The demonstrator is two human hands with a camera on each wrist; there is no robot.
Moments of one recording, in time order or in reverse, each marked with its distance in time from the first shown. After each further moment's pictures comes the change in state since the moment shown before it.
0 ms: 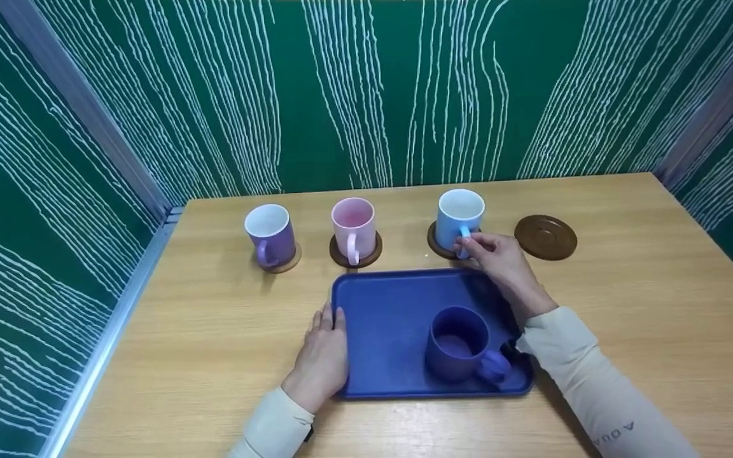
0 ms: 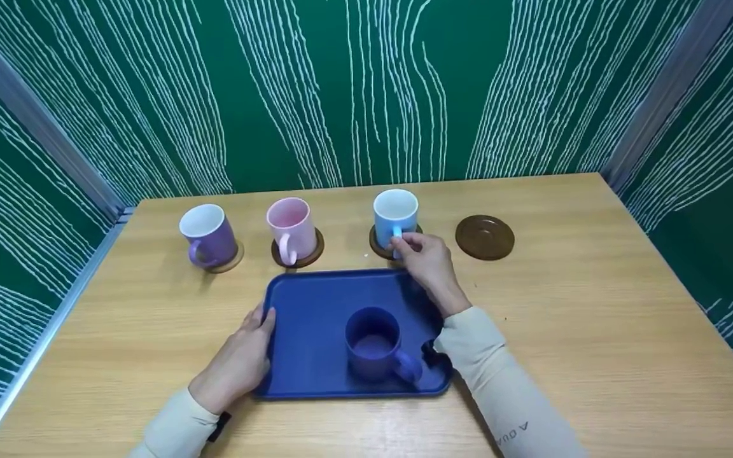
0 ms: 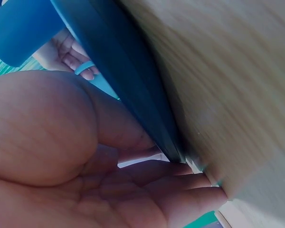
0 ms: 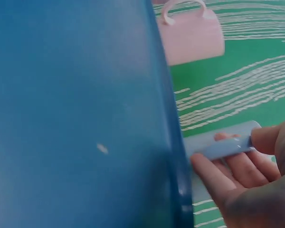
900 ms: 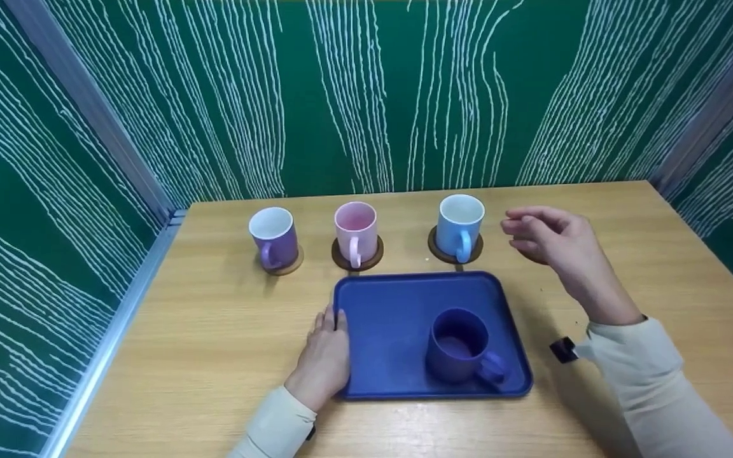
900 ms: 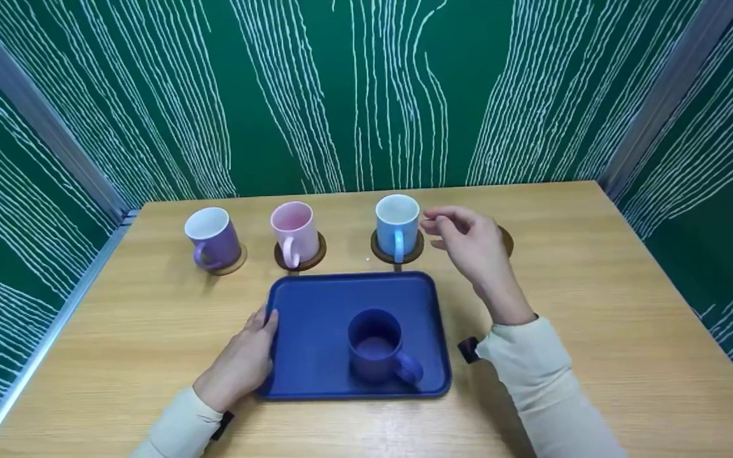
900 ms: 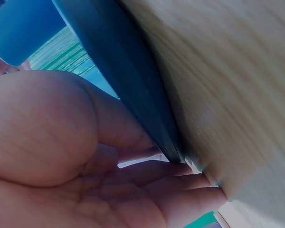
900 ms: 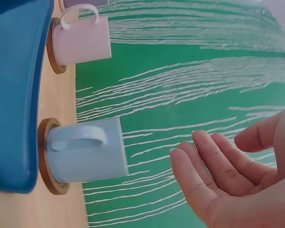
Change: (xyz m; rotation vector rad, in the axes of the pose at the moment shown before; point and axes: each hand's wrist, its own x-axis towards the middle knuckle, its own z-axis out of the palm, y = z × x) left_hand 0.002 0.001 0.000 0.008 0.004 0.000; right_hand -0.068 -0.085 -0.060 -0.078 0.047 -0.109
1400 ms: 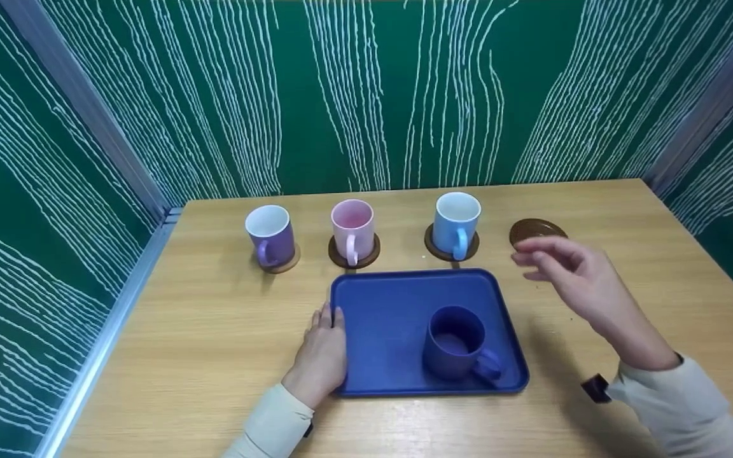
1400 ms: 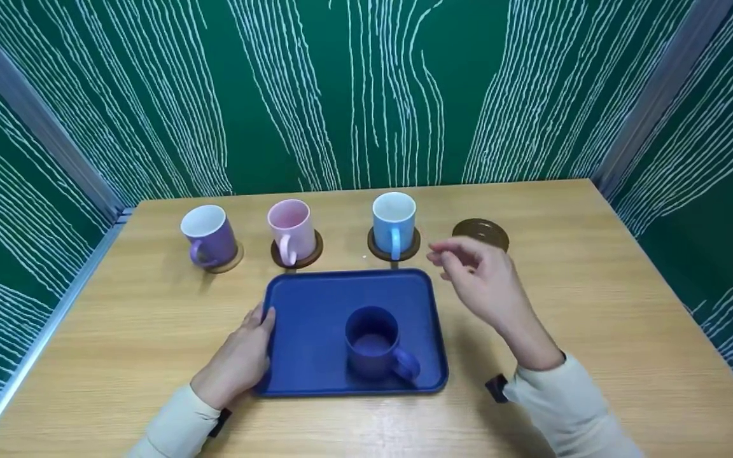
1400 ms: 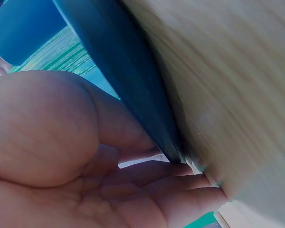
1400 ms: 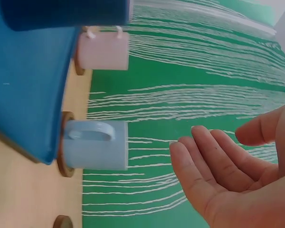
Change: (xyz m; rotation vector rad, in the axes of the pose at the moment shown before) left_hand -0.003 0.000 -0.002 0.017 0.012 0.028; right_hand -0.050 0.016 -0.007 -0.233 -0.050 -0.180
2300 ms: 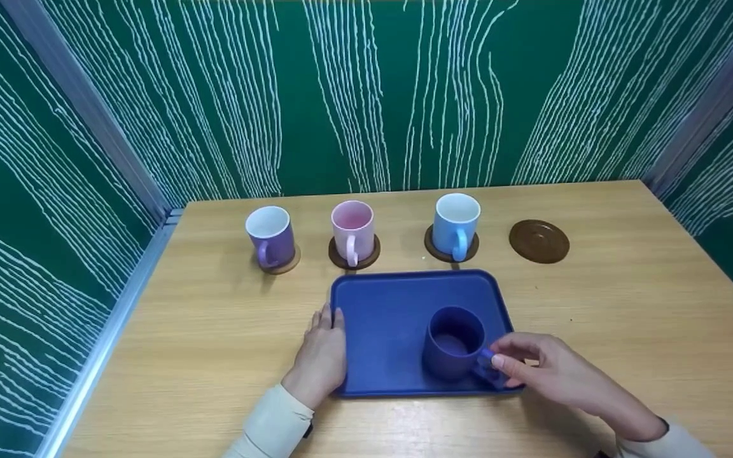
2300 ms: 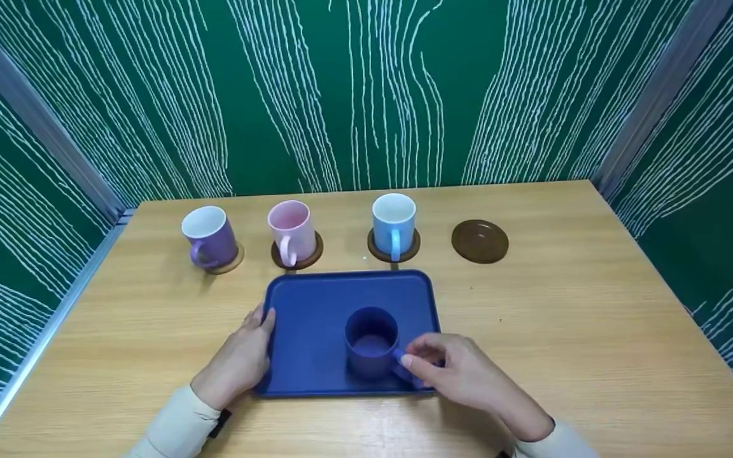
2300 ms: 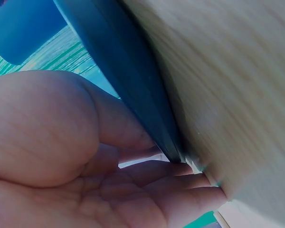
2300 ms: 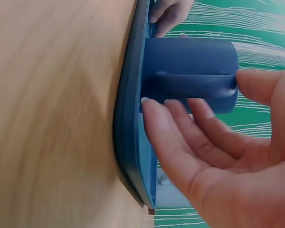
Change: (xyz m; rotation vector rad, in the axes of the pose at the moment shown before) left_hand 0.001 0.000 0.000 -0.015 -0.015 -0.007; right_hand -0.065 0.052 0.047 0.076 -0.461 0.094
